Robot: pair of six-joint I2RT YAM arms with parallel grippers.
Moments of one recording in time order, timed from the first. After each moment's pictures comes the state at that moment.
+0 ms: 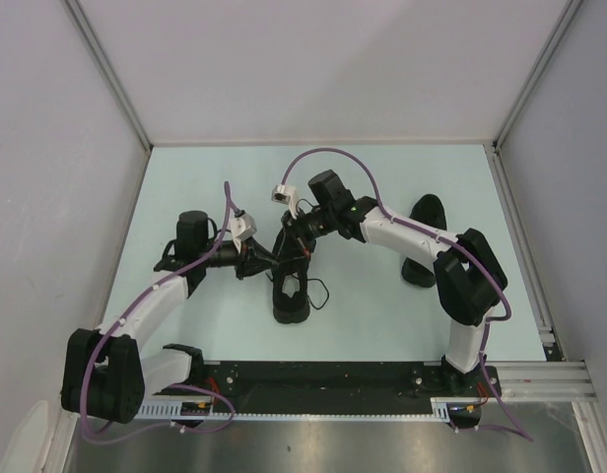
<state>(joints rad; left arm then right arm) -0.19 1.14 0.59 -0.01 1.08 0.34 0.75 1.85 1.43 -0.28 -0.85 0.04</state>
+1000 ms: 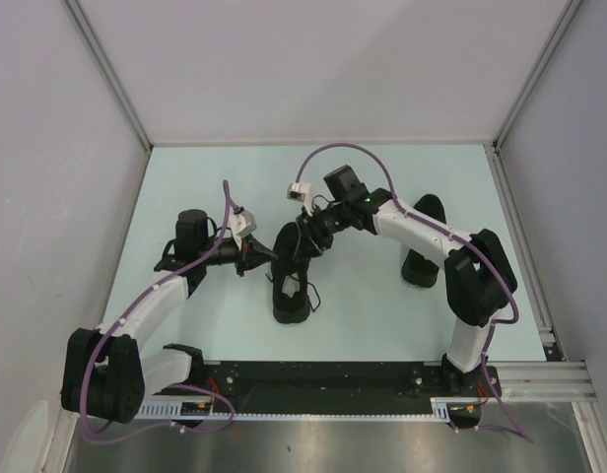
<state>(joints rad) -0.19 1.14 0.59 0.04 1.03 0.30 0.68 1.82 1.43 -0.44 -0.84 -0.11</state>
